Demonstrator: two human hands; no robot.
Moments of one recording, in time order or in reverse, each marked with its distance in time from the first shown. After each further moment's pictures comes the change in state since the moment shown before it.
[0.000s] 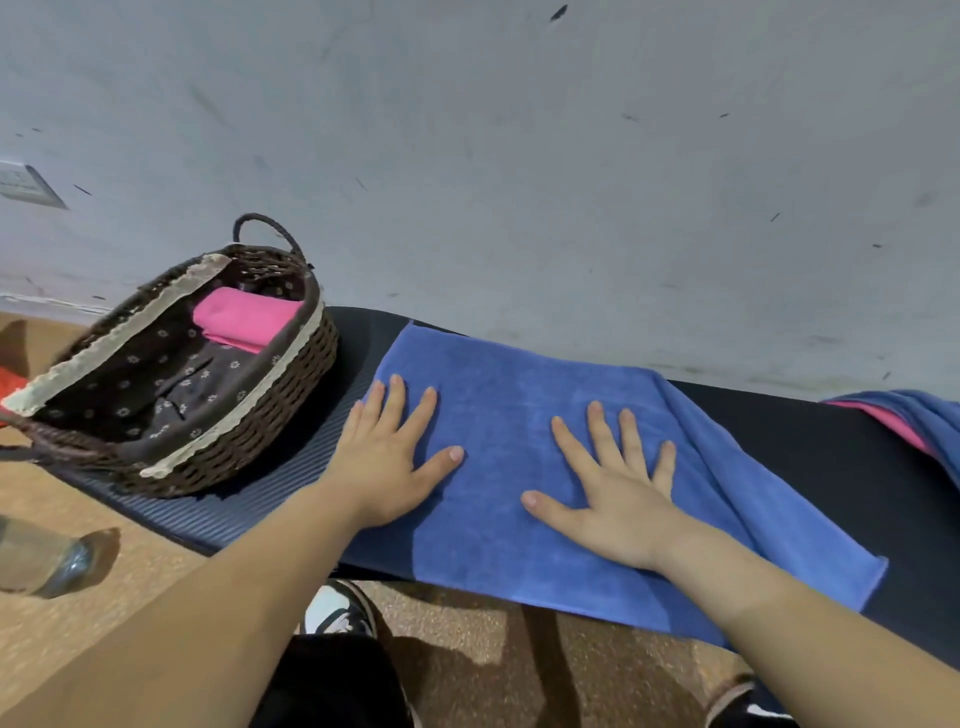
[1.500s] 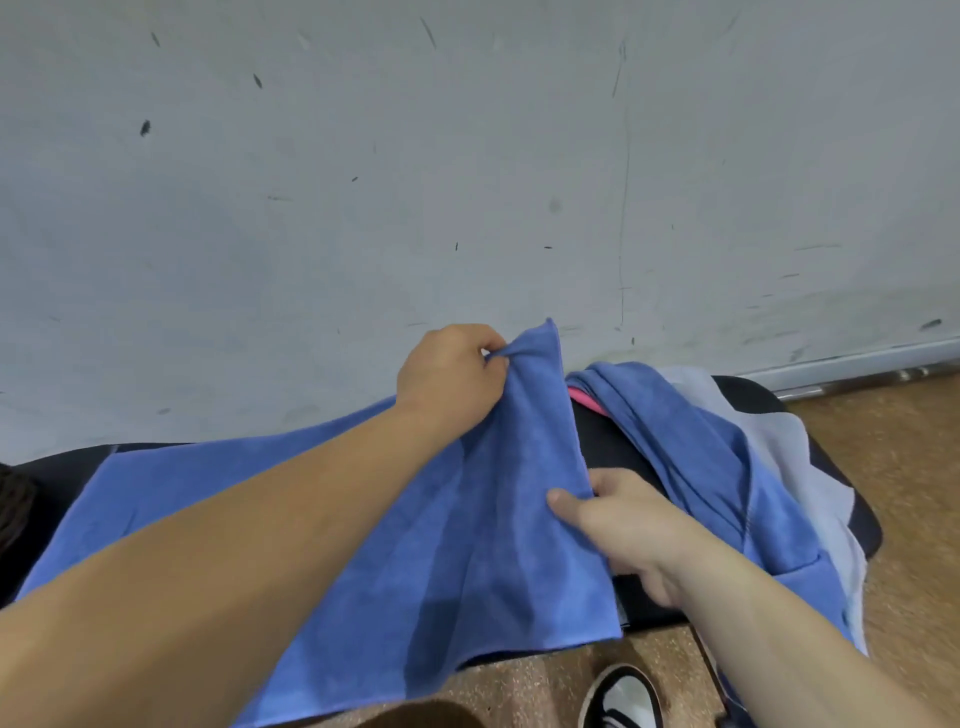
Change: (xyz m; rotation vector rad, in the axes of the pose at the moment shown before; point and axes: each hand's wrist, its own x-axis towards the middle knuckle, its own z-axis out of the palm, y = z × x) left_hand 0.089 0.398 -0.030 -0.339 0.308 0.368; right_hand -0.120 0.224 -0.059 1.269 0.209 0.399
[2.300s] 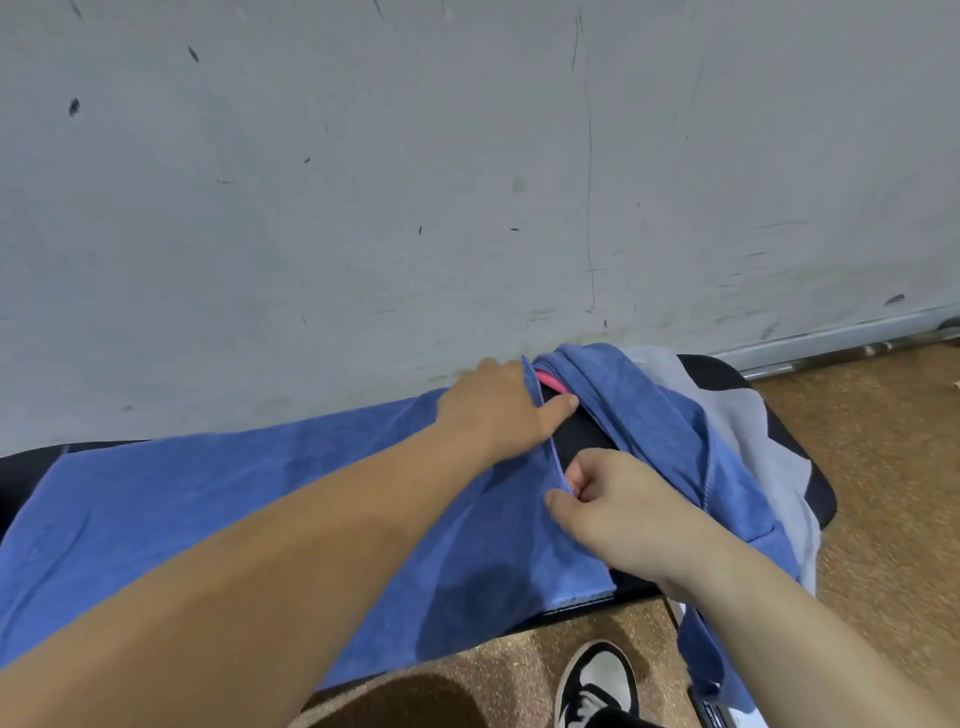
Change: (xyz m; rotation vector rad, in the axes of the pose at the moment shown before) left_hand -0.021 0.043 0.066 0.230 -0.357 0.020; right_hand -0.024 0.003 -0.029 -0.418 0.109 -0.189
